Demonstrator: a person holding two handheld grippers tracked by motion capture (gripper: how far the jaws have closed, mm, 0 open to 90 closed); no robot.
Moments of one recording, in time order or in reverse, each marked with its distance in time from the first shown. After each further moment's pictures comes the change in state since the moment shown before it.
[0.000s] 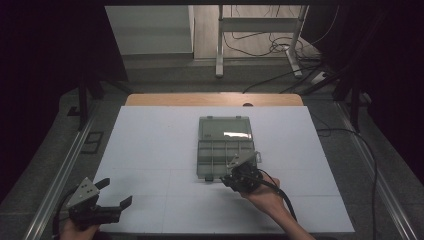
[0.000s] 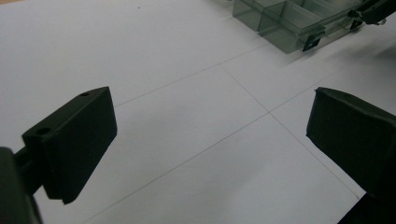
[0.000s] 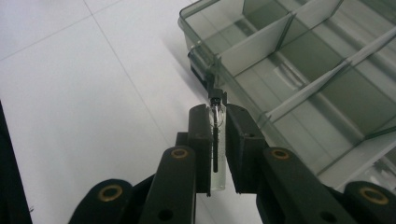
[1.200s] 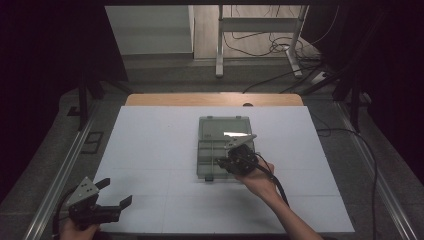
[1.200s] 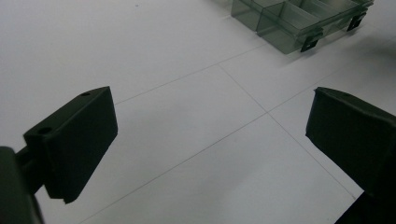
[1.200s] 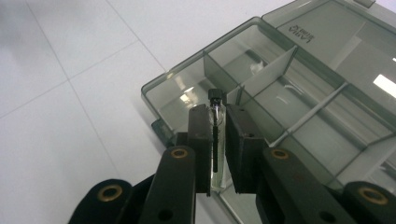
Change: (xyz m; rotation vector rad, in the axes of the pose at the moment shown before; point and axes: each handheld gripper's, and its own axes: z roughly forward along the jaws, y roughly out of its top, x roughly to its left) left arm 0.002 0.000 0.001 0.004 -0.015 -0.013; right arm -0.023 0.037 0.003 -0.091 -0.042 0.055
